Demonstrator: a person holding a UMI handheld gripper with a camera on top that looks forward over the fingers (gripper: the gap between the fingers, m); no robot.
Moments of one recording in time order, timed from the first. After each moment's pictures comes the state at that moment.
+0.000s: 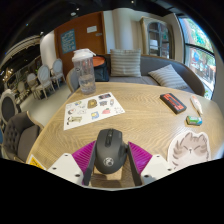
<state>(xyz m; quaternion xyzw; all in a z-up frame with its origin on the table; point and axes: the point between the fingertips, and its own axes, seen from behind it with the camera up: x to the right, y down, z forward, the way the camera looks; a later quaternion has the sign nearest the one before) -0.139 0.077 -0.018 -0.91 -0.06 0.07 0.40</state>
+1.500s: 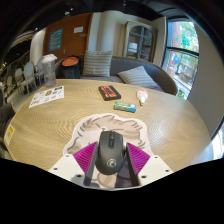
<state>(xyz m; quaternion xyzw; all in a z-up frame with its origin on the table) 0.125 -0.009 -0.004 -0.91 -0.04 -0.04 0.42</state>
